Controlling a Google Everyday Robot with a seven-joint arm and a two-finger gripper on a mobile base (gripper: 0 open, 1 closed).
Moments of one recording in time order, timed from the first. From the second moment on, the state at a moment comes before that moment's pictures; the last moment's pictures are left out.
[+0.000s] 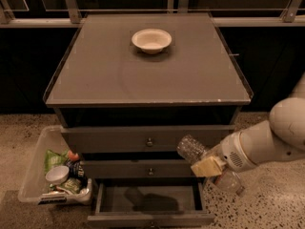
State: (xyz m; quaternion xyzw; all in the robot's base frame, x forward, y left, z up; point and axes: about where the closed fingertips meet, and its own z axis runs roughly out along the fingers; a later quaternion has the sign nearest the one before) arm 0.417 -0.151 0.724 -0.34 0.89 0.23 0.20
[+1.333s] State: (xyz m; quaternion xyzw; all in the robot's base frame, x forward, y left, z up) arm 0.380 -0.196 0.557 -0.20 0.92 0.31 0.13
